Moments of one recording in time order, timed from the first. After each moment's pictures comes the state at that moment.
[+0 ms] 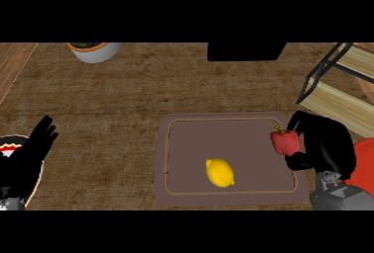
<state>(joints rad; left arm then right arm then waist) 0.04 0.31 0.18 -1.46 0.09 -0.06 0.12 -0.13 -0.22 0.13 -1.75 1.18 0.20 0.53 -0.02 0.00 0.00</state>
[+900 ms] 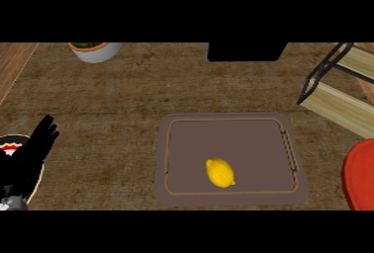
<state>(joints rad) 0.03 0.29 0.19 -1.45 0.07 -0.07 0.11 -0.22 -0.35 -0.51 -2.32 0.43 0.57 0.78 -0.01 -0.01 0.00</state>
